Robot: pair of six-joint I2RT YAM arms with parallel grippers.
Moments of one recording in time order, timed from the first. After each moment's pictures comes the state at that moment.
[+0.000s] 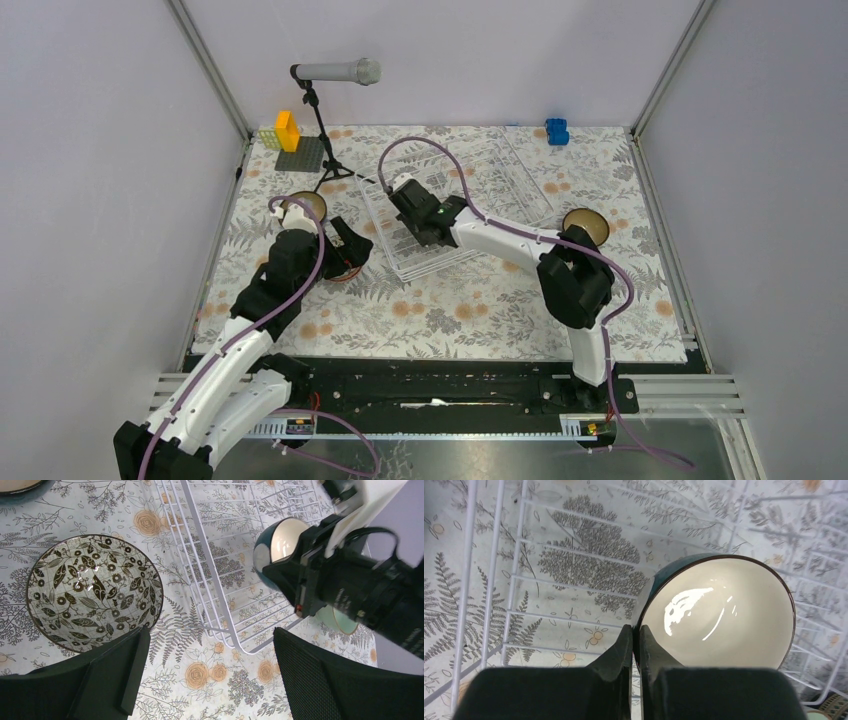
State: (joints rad) left arm -0.40 0.74 0.62 -0.33 -0.06 -0.70; right arm 0.88 2.00 1.57 -0.54 0.36 0.06
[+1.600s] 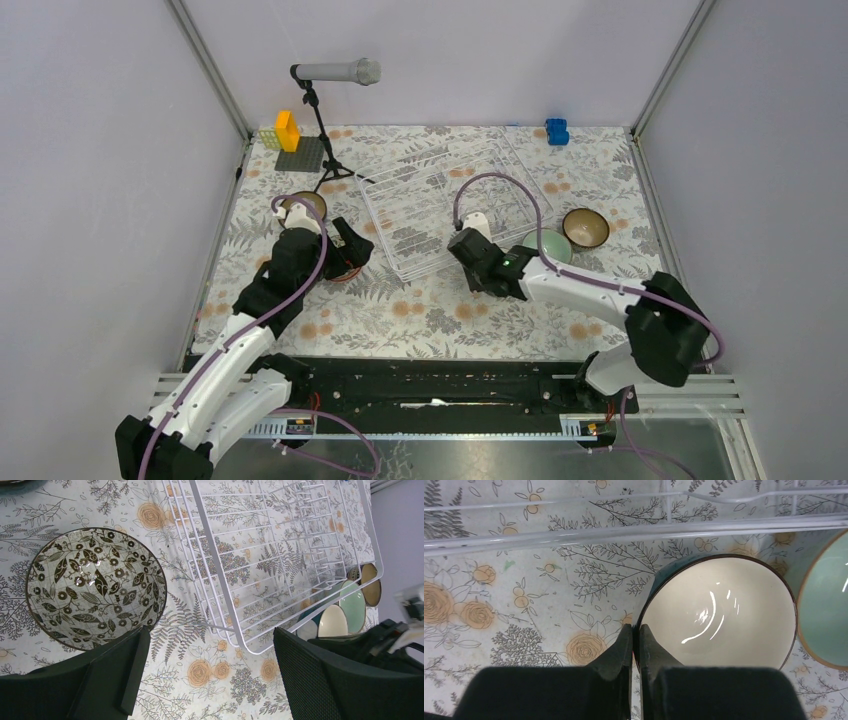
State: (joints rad) left arm -0.40 0.77 0.62 -0.34 -0.06 -0.70; right arm 0.89 1.45 0.93 -0.49 0.40 0.43
